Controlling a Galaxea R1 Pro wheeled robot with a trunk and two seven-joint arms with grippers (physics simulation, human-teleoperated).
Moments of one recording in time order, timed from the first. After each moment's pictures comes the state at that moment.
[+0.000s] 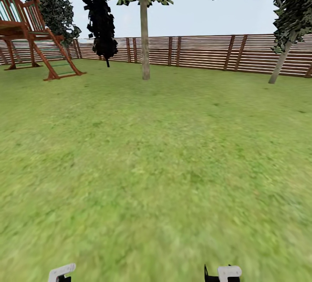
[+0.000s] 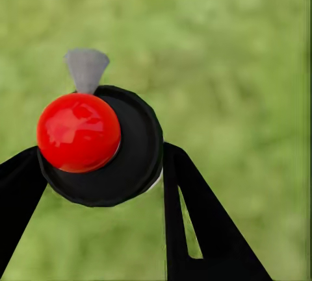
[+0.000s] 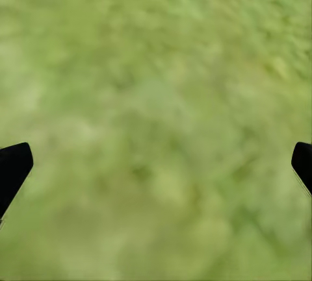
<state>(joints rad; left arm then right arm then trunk) -0.42 0.19 0.04 -0.03 0.23 -0.32 -0.04 -0.36 0.01 0.08 -0.06 0.12 -0.62 -0.28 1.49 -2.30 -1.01</state>
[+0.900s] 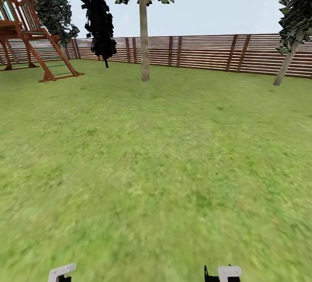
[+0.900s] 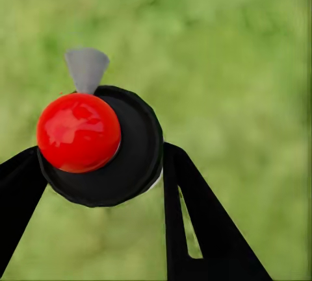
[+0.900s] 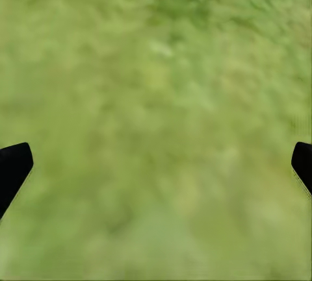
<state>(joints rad) -0.42 0.19 0.04 -0.03 0.23 -0.32 -0.04 -0.36 0.01 0.08 -0.06 0.12 -0.62 -0.29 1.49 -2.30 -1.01</state>
